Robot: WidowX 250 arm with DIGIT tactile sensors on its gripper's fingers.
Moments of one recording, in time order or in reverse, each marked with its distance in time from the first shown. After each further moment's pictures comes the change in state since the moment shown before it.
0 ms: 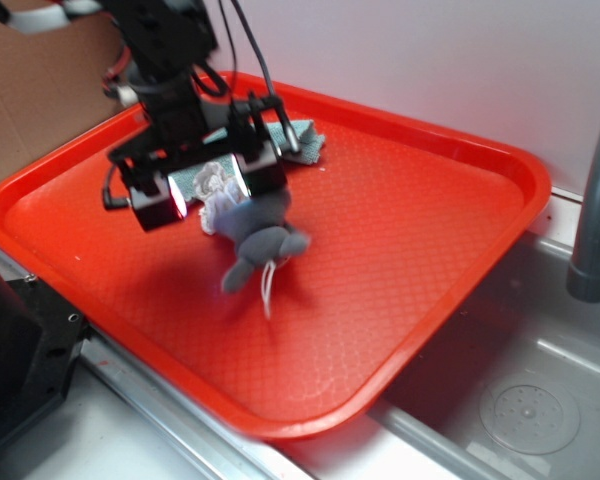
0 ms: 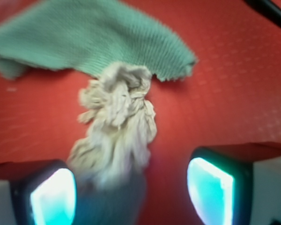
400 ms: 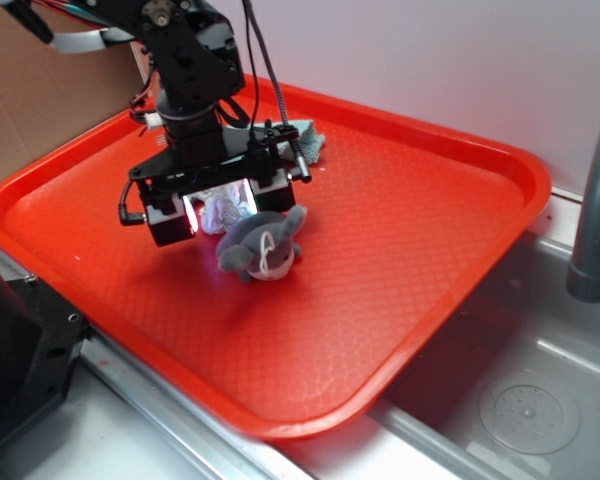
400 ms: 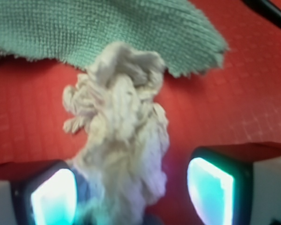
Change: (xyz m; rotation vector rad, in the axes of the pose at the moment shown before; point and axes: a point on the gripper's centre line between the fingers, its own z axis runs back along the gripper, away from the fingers) arm 0.007 -0.002 -0.012 0.023 -0.014 0.006
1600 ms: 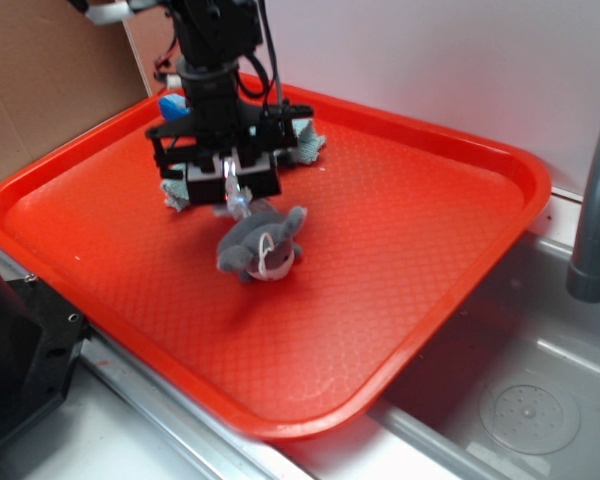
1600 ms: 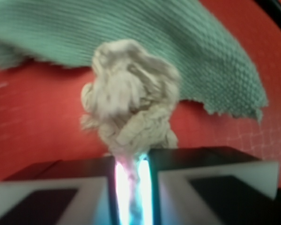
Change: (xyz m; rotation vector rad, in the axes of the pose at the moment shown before) arm 0.014 -0.017 0.015 0.012 0.111 -0.218
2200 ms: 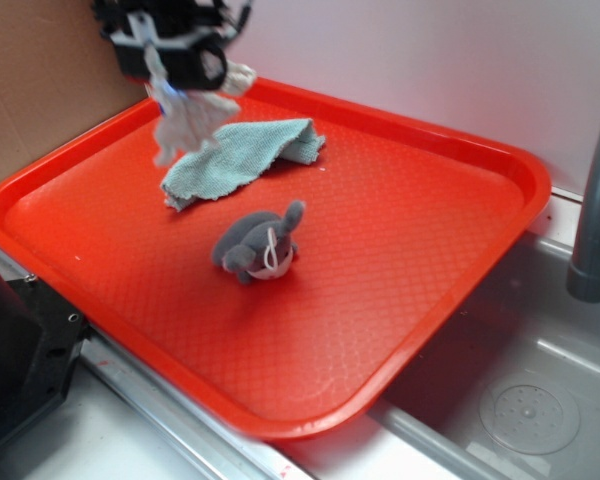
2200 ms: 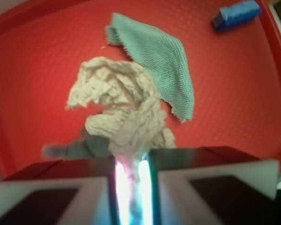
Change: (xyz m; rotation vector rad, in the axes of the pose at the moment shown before) arm -0.017 0.019 0.116 -0.078 0.092 -0.669
